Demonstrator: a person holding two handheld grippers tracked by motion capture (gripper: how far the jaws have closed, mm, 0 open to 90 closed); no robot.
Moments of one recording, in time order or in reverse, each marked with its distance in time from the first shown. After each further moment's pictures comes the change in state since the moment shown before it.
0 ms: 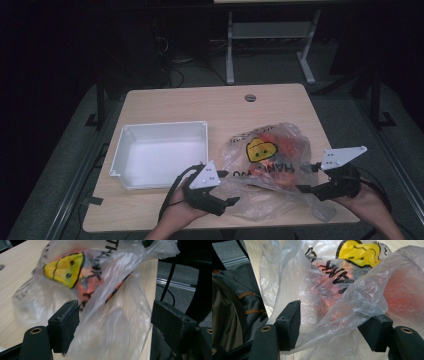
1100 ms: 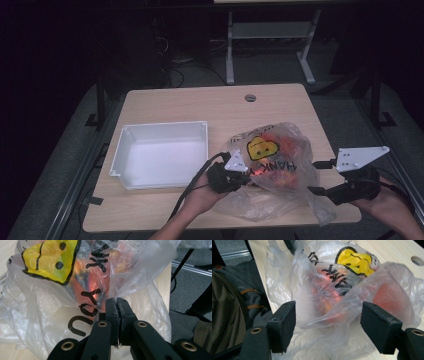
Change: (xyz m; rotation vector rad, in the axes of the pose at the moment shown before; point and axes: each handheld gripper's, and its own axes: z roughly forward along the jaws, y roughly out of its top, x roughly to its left) left arm 0.020 0.028 0.049 0.181 -0.029 -0.022; right arm 0.011 0.012 -0.039 0.005 -0.046 -0.079
